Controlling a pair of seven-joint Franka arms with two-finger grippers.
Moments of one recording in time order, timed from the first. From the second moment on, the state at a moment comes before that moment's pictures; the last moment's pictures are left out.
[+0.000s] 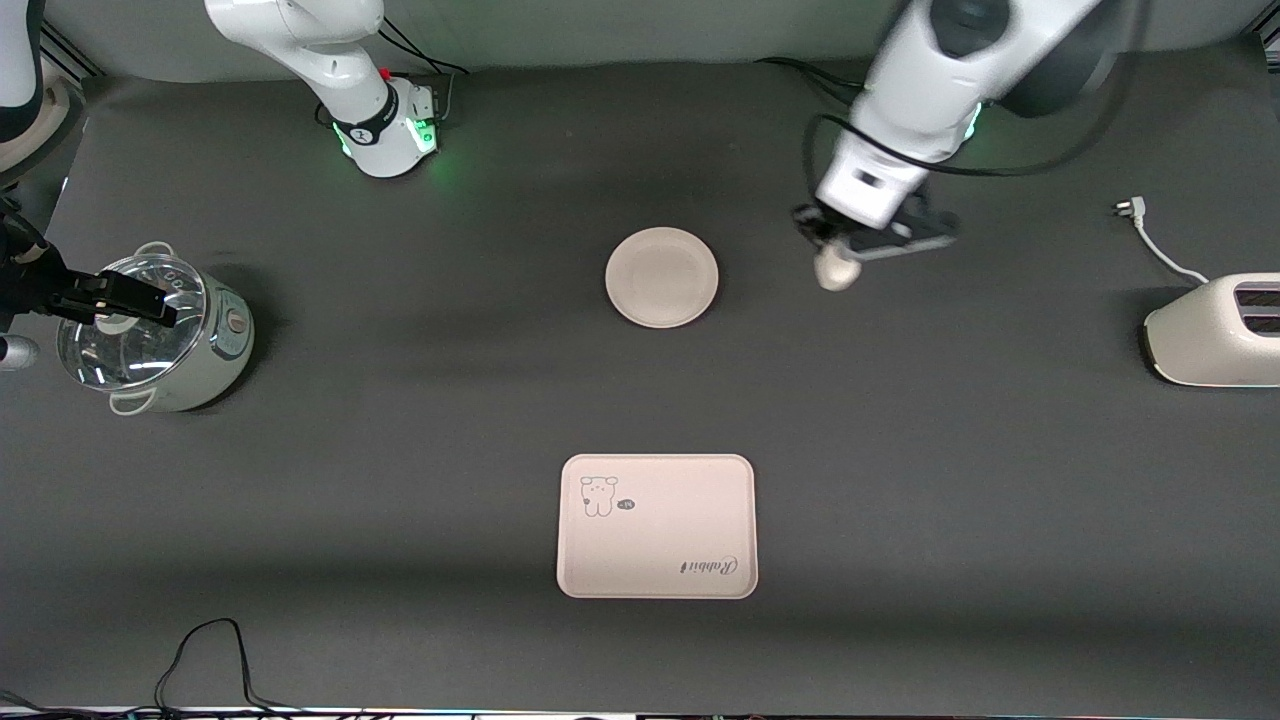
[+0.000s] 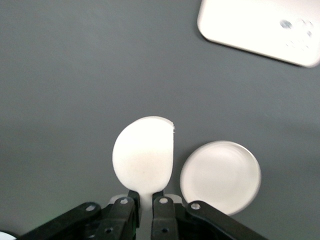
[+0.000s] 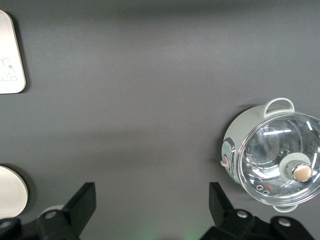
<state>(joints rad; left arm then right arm) -0.31 -0.17 -0.35 -2.13 -0.15 2.02 -0.83 0.02 0.09 -0.07 -1.51 0.01 1.51 0.03</state>
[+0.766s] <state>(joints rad) -0.46 0.23 -0.54 -2.15 -0.04 2.48 -1.19 0.02 0.09 -0.07 -1.51 0.01 1.51 0.03</state>
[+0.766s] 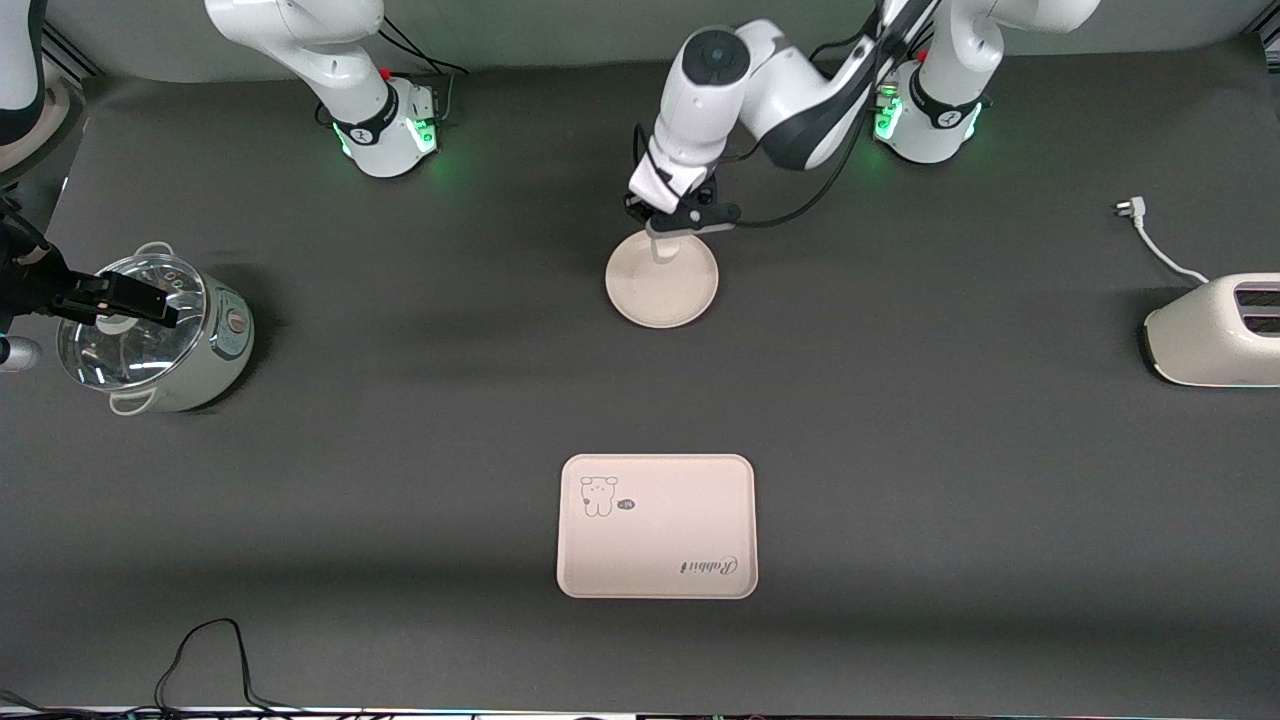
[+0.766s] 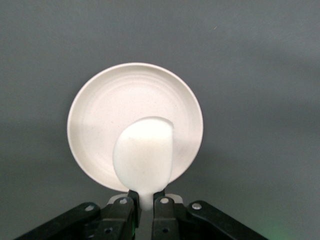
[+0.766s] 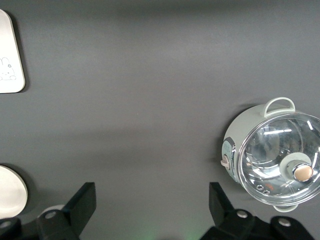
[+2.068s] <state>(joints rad) -0.49 0.50 -0.53 -2.11 0.20 2.56 -1.37 0.02 0.10 -0.07 -1.52 0.01 1.51 0.03</state>
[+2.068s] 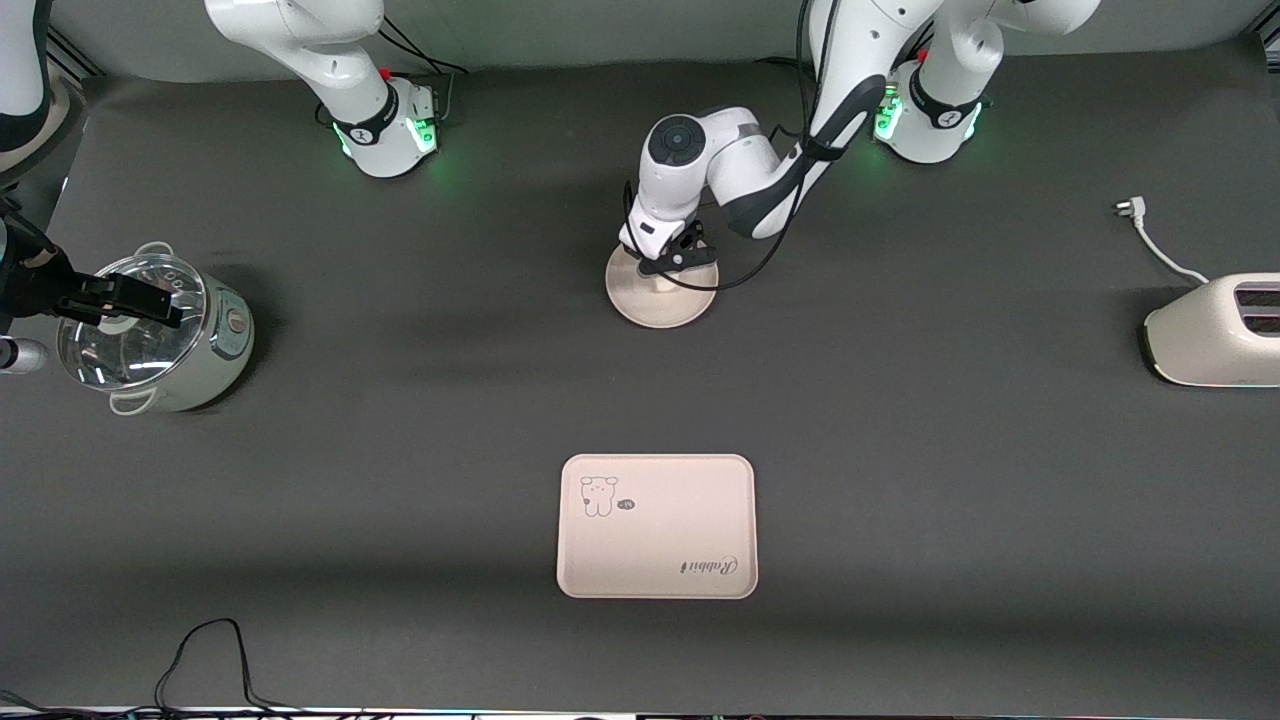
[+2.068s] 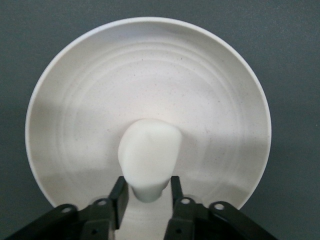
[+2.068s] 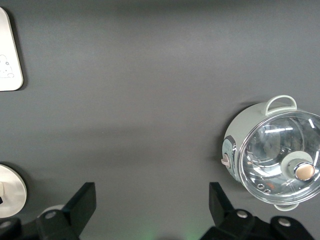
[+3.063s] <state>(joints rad) -0.24 0.38 -0.57 -1.82 0.14 2.15 -1.17 0.06 0.09 -0.07 -1.53 0.01 1.51 0.03</state>
